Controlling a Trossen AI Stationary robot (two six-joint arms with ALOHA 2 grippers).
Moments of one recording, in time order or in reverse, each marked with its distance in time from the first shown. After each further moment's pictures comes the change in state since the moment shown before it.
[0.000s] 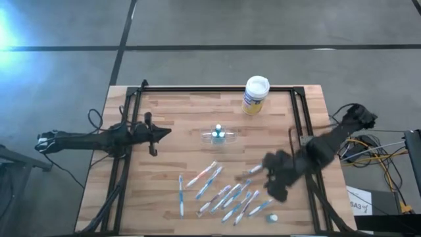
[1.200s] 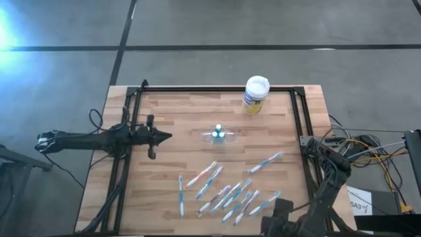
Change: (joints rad) left arm 0.000 -0.003 0.002 -0.036 0.103 0.012; right arm 0.367 0.702 0.541 -0.343 0.122 0.144
